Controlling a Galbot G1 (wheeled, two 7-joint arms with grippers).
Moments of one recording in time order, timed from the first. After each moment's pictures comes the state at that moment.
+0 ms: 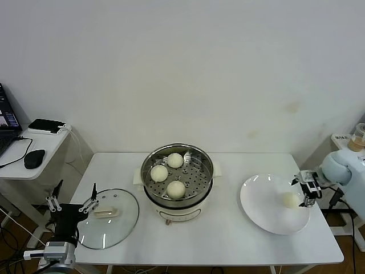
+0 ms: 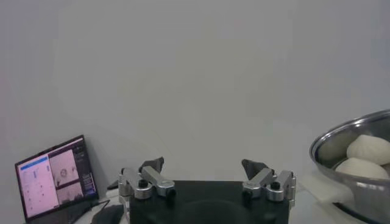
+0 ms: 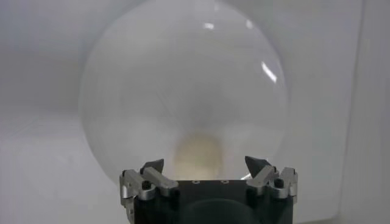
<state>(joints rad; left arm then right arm) 1.64 -1.29 -0.72 -2.27 0.06 0.16 -0.13 -0.36 0.55 -0.25 1.25 -0.43 -0.06 -1.17</state>
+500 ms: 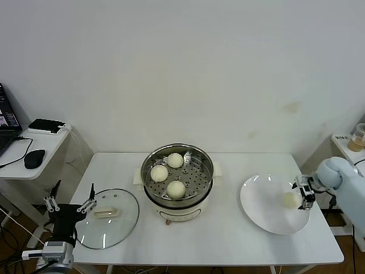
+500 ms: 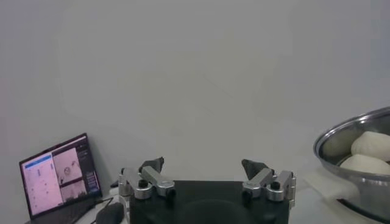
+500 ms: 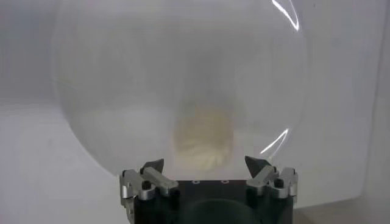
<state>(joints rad) 1.64 -1.29 -0.73 -2.26 0.06 0.16 -0.13 -0.38 0.67 -0.22 1.09 -0.50 -0.04 -1.13</state>
